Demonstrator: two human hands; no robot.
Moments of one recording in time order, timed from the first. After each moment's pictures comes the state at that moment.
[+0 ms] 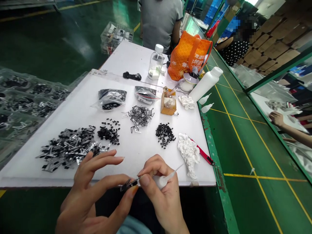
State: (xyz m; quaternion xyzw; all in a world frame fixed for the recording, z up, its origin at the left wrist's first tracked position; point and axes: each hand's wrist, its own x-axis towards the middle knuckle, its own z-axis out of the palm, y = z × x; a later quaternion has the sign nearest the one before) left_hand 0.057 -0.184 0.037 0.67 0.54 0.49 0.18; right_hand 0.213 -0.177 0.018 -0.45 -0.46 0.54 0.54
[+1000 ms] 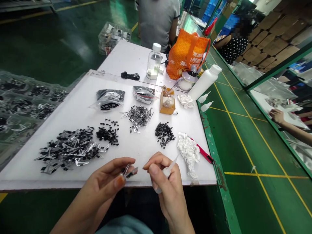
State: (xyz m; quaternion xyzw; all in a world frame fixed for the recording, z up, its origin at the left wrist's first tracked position) left_hand 0.048 -0.171 0.032 0.21 0.47 0.42 0.75; right_hand 0.218 -0.168 0.024 -0.48 -0.35 0.60 0.53
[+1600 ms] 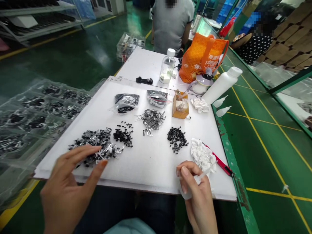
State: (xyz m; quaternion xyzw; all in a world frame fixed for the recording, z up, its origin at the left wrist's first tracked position) left_hand -0.007 -0.170 0.011 0.51 0.69 0.49 0.16; right_hand 0.259 -0.174 -0.002 -0.59 -0.28 0.54 0.53
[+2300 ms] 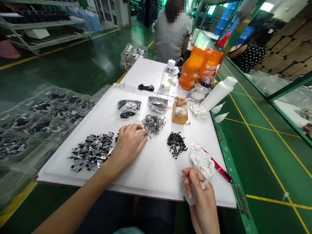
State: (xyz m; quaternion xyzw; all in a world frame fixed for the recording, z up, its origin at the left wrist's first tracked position) left_hand 0.035 -0.062 0.003 0.79 0.58 0.18 0.04; right_hand 0.261 -0.176 0.000 -0.64 -0.26 0.48 0.55
